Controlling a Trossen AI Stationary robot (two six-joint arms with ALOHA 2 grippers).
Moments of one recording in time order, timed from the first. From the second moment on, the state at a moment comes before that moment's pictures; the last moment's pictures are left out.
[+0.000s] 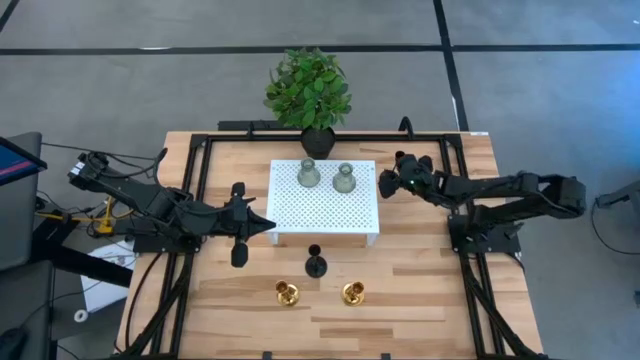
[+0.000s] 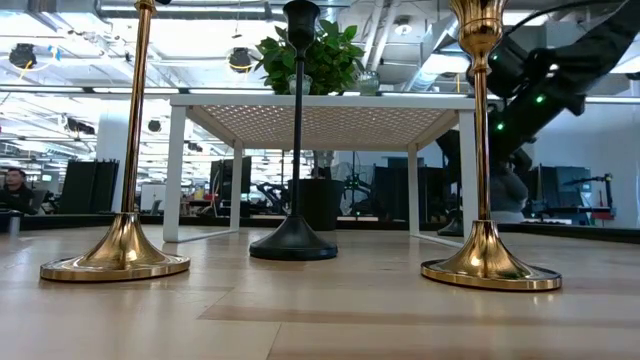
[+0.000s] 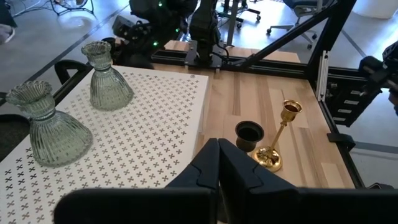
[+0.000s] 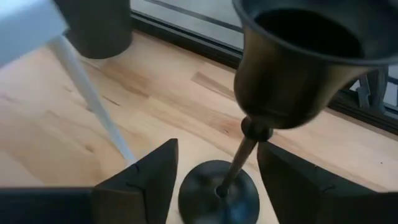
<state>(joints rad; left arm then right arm) -0.47 0.81 0.93 -0.38 -0.51 -0.23 -0.38 1.20 0.39 0.14 0.53 0.38</state>
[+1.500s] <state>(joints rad) -0.47 0.81 0.93 -0.38 -0.52 -0.23 -0.10 0.97 1.11 -0.64 0.48 0.33</state>
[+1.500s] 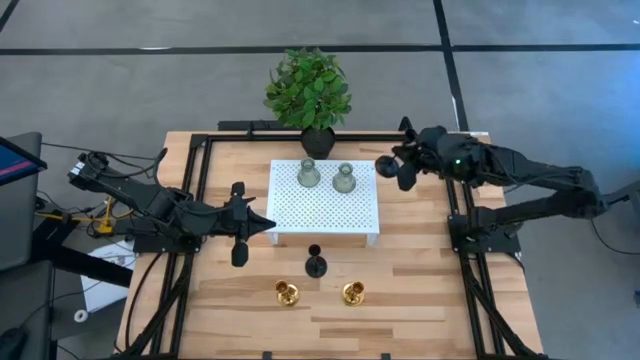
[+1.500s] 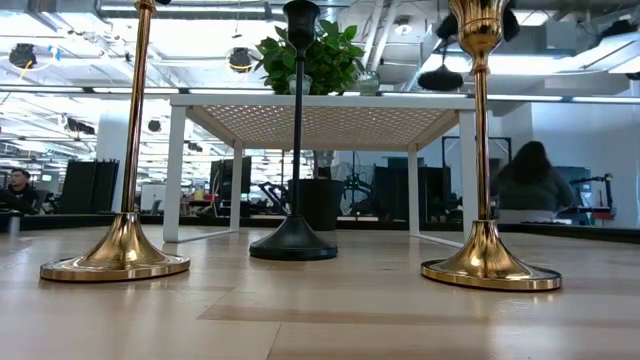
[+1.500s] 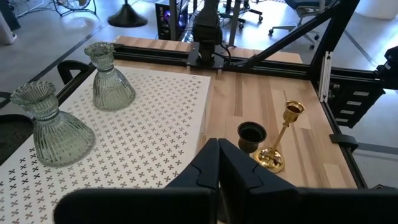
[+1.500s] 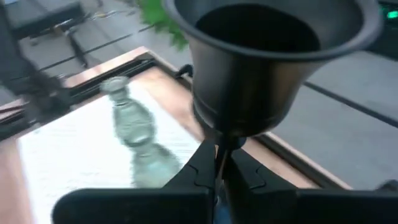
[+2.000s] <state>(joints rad) -0.47 0.81 0.93 -0.38 -0.52 -0.23 0.15 1.33 1.48 -0.83 0.46 0.44</state>
